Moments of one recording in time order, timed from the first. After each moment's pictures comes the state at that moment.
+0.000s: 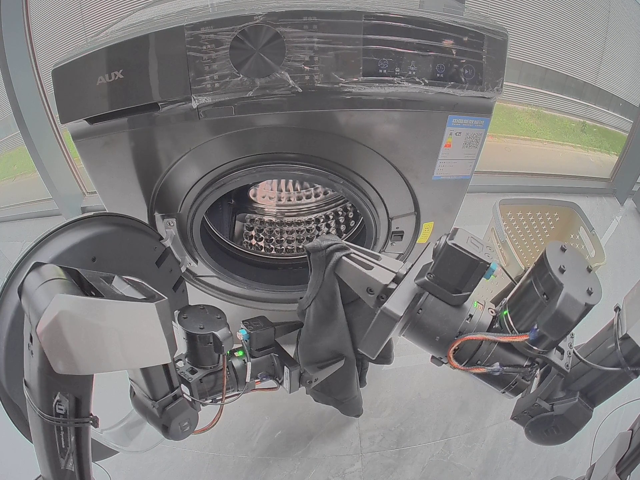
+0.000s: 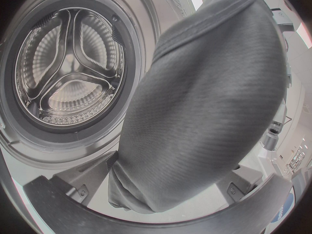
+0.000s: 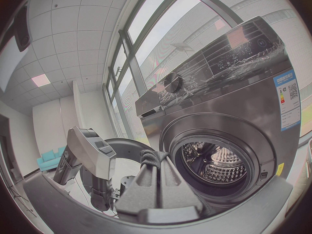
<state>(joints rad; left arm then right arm) -0.53 2.30 -0.53 -1.55 -0.41 0.00 0.89 1.85 -0.63 -1.50 0.07 0.11</state>
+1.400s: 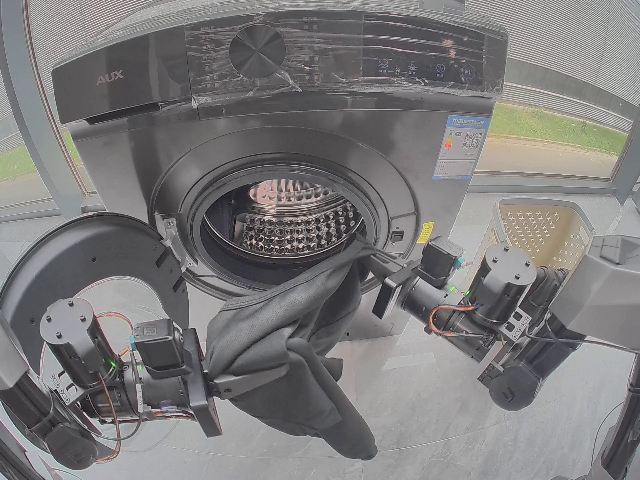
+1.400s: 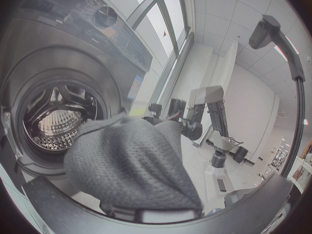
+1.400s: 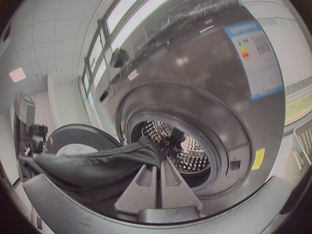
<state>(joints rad) -0.53 1.73 -0.14 -1.55 -0.66 -0.11 0.65 2.09 -0.70 -1.55 0.07 0.16</state>
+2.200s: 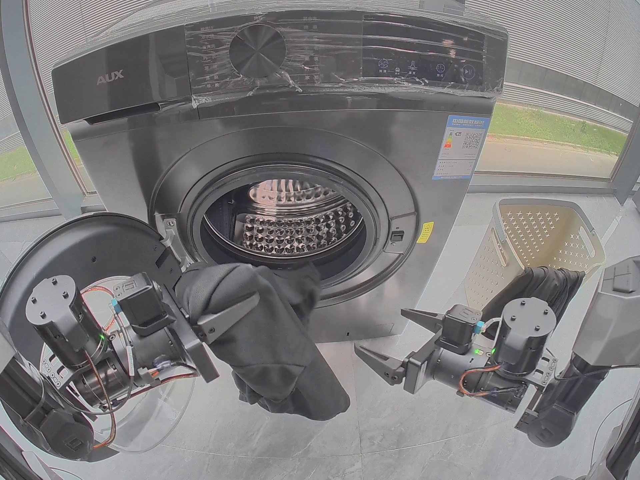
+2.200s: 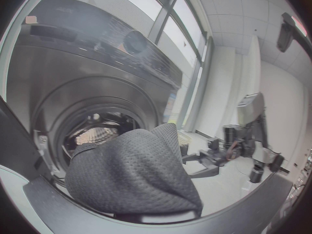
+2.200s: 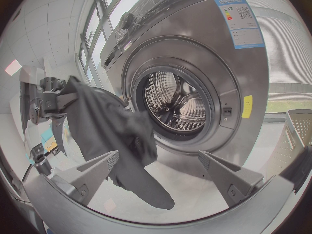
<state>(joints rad) -0.49 1.69 -0.22 -1.55 -0.39 -0.10 0.69 2.02 -0.35 -1.55 0.07 0.10</state>
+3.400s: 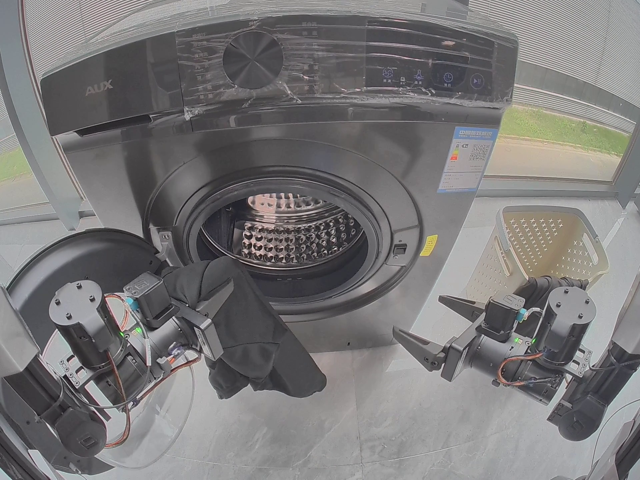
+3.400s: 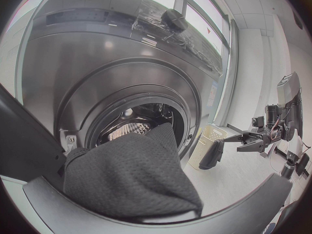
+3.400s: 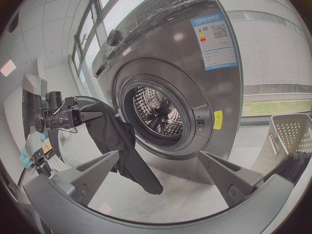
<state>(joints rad) -0.49 1.77 -0.23 -1.55 -0.02 -0.03 0.61 1.88 -0.25 -1.55 0.08 0.11</state>
